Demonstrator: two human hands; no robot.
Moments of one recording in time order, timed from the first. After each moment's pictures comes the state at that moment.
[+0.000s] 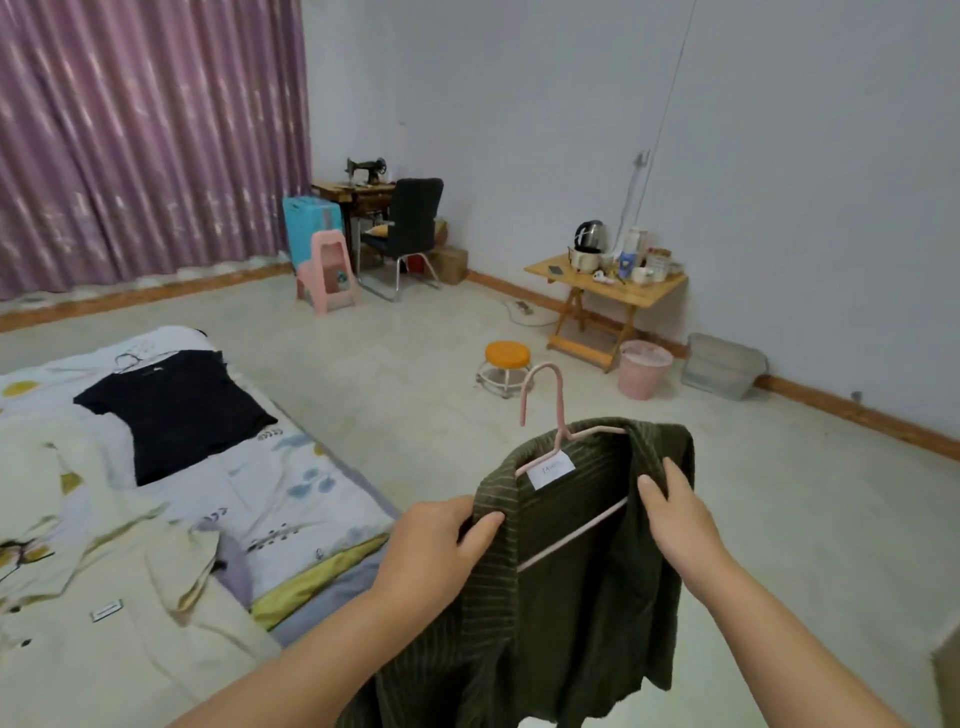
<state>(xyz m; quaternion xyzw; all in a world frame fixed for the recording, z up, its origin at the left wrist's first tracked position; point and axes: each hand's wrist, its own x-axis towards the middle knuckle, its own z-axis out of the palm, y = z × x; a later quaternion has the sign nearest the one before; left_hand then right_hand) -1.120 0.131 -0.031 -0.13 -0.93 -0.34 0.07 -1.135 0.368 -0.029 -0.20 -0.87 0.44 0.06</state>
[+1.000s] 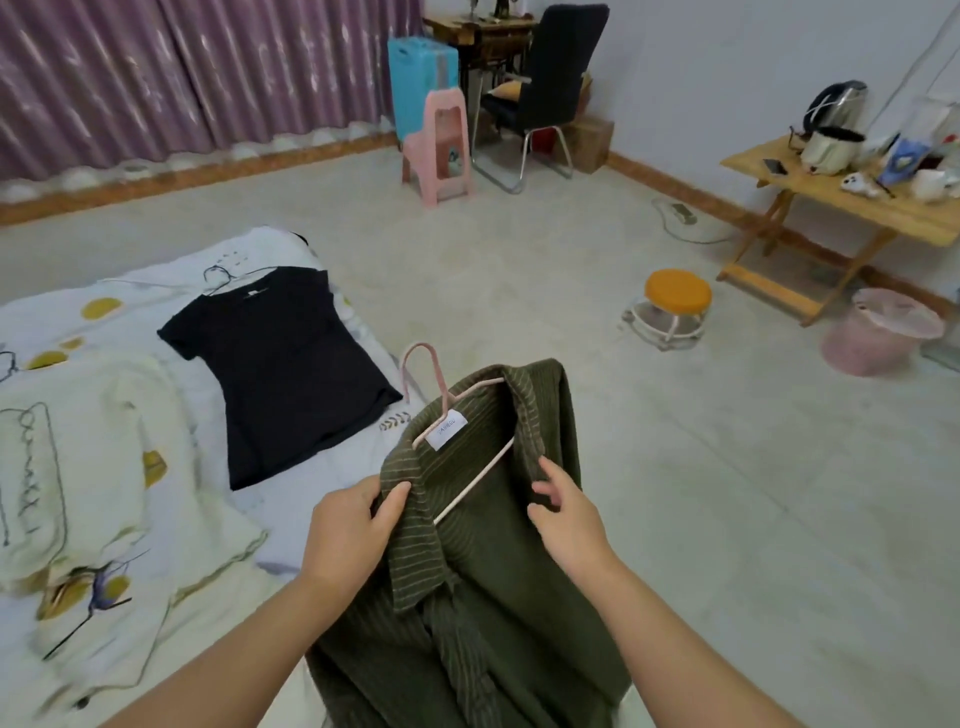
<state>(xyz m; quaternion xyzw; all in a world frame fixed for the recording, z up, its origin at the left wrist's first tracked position) -1.520 -0.232 -0.216 0.14 -0.92 -0.35 0.05 -1.566 -0.020 -0.222 -0.08 -0.85 0.48 -0.20</state>
